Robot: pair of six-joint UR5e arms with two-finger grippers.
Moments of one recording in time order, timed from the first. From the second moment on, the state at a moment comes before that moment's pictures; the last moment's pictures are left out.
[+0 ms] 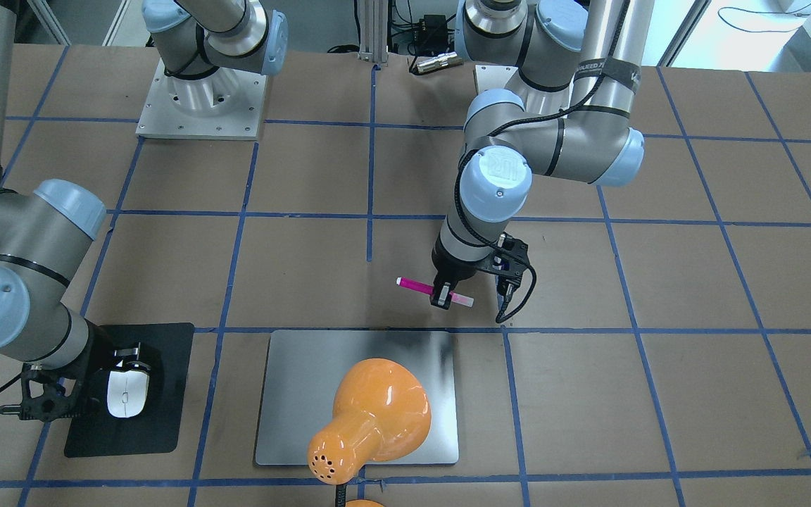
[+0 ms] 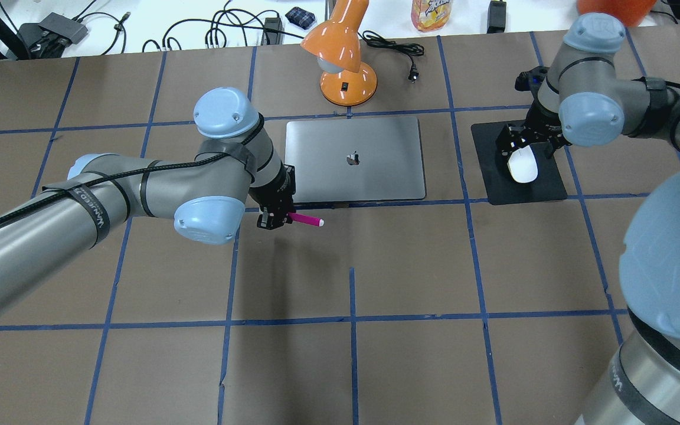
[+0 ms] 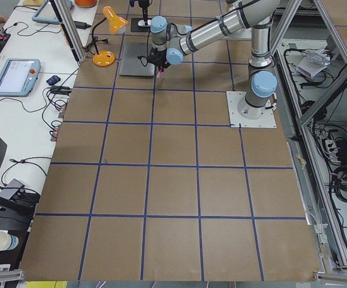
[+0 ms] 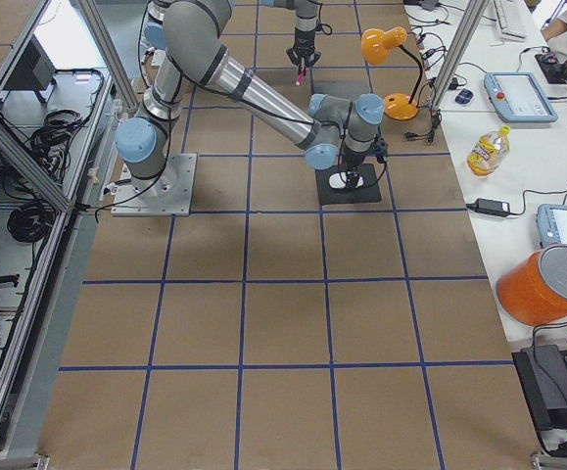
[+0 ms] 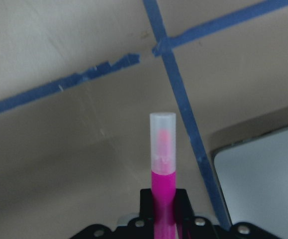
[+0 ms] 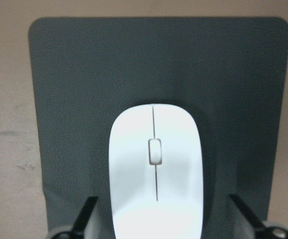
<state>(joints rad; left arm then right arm) -1.77 -1.91 -1.90 -0.90 1.48 -1.49 1.36 -1.04 1.63 -2.10 -1.58 -0.27</state>
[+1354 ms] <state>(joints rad) -1.96 -2.02 -1.82 -0.91 1.48 -1.84 1.59 -1.43 1.53 -1.62 -1.59 0.01</state>
